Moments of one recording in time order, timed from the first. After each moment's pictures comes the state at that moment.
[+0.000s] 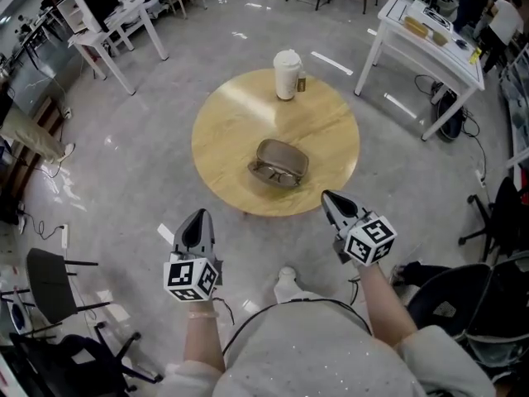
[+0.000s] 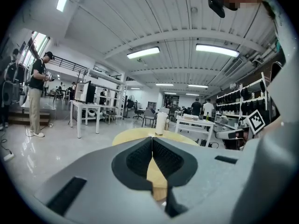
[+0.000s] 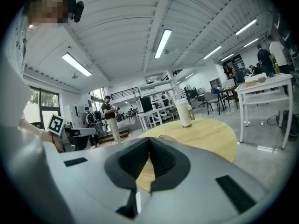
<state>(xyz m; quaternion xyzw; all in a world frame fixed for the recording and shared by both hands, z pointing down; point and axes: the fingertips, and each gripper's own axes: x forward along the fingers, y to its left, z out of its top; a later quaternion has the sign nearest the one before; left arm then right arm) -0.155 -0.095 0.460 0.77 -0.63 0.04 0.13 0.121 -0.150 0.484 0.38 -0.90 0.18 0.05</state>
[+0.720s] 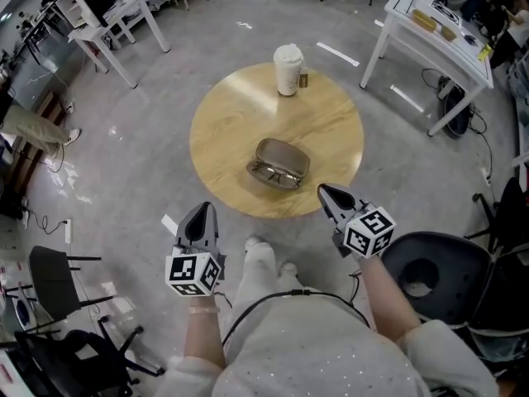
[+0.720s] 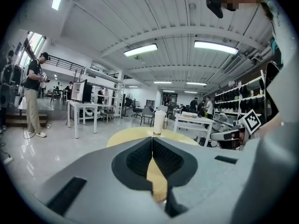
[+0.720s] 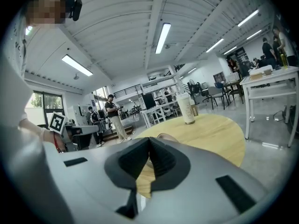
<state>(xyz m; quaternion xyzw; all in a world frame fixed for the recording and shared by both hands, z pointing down) -0.137 -0.126 0.460 0.77 -0.62 0.05 0.13 0.114 -0.182 0.497 0.35 -0.91 0.20 0.06</state>
